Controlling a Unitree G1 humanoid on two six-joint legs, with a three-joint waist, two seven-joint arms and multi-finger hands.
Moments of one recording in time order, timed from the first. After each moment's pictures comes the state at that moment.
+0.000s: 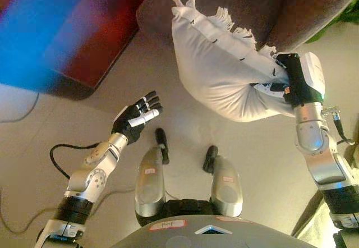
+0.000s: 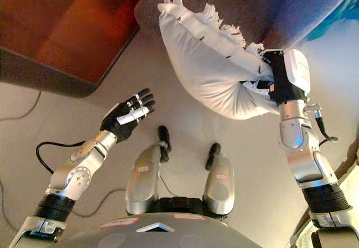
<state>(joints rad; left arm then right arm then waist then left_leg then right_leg) 0.07 0.51 -0.17 0.01 -0.80 0.20 -0.12 0.00 -0.75 0.07 -0.16 -0.29 0.09 -0.25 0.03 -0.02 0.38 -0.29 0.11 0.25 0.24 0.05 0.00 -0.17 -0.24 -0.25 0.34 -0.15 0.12</state>
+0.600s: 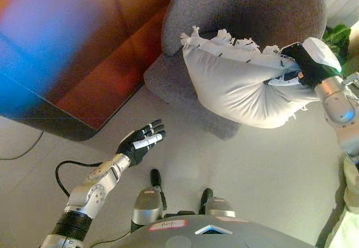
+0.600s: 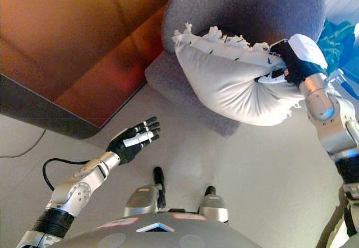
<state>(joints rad) 0.17 0.52 -0.20 0.05 -0.78 0.30 -0.20 -0.37 -1.05 0.28 0.21 -0.17 0.08 0.05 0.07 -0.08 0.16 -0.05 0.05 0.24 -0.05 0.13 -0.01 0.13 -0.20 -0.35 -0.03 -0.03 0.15</state>
